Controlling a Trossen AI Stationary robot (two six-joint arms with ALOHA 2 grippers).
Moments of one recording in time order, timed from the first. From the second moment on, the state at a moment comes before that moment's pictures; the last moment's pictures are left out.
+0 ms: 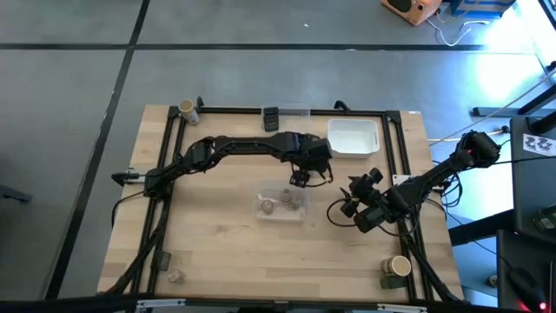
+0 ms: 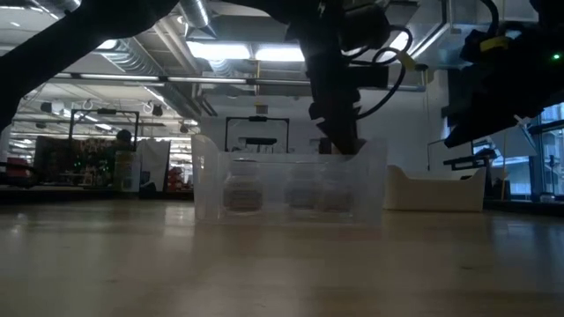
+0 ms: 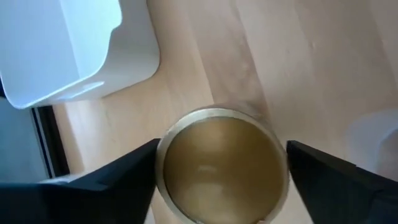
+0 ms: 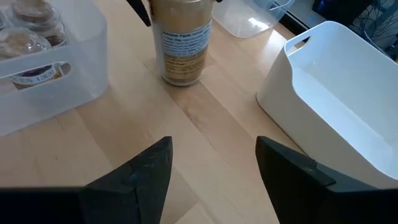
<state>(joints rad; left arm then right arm) 0.12 2.40 2.28 -1.02 -0.23 0.51 0.56 1.22 0.61 -0.73 0.89 1.05</state>
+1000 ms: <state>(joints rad) 0.26 2.10 2.27 -1.25 -0.01 0.29 0.56 1.22 0.61 -0.52 0.75 0.98</state>
